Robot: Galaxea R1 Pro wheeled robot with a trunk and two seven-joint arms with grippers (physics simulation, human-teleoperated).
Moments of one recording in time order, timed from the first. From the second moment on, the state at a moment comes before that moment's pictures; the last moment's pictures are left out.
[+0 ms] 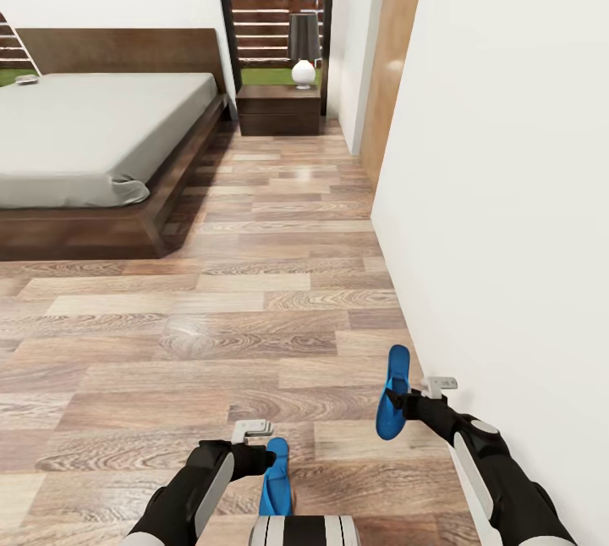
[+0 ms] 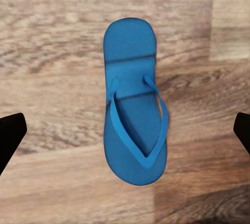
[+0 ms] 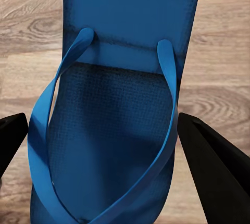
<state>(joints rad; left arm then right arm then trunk) -0.45 -0.11 -0.13 -0.75 0.17 0.60 0.02 -0.42 -0.09 -0.10 -0.96 -0.10 0.30 0.33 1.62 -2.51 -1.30</state>
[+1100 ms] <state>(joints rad) -0.45 -0.12 -0.14 -0.75 0.18 0.60 0.02 -0.42 -0.09 -0.09 -0.95 -0.10 0.30 0.33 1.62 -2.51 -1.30</state>
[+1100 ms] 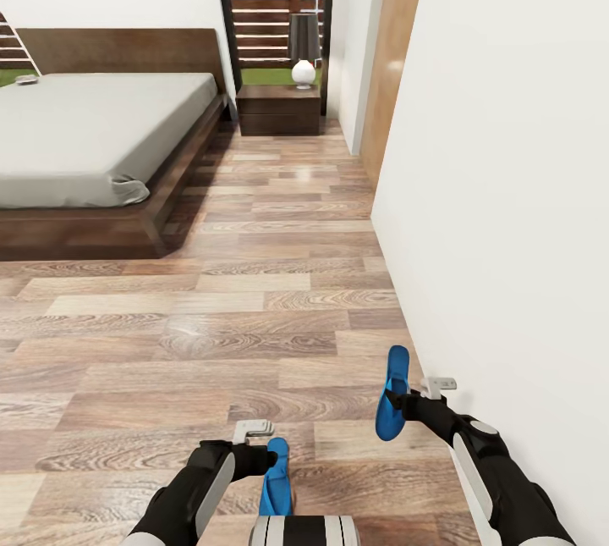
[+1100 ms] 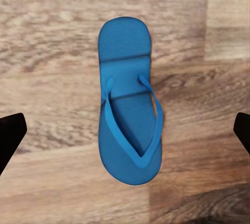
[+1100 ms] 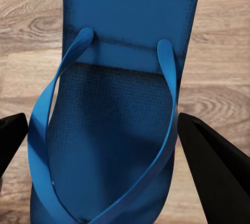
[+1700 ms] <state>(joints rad) -0.45 -0.12 -0.14 -0.75 0.18 0.60 0.02 -0.42 -0.09 -0.09 -0.95 -0.10 0.30 0.32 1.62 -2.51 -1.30</state>
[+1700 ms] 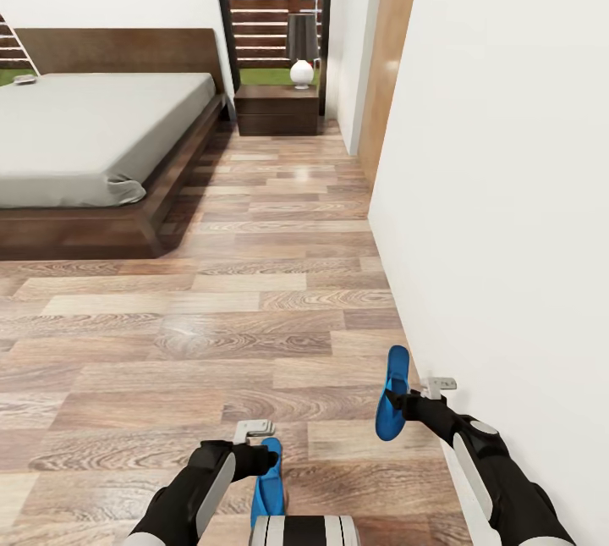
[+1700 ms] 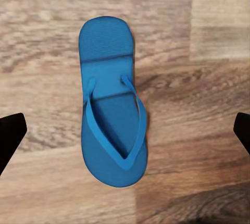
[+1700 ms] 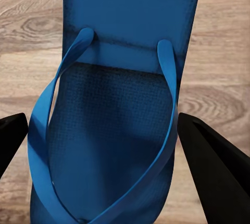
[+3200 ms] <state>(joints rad) -0.46 -0.11 -0.13 -0.74 0.17 0.59 0.17 -0.42 -0.09 -0.09 -0.96 -0.10 0.31 0.32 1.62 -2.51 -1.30</state>
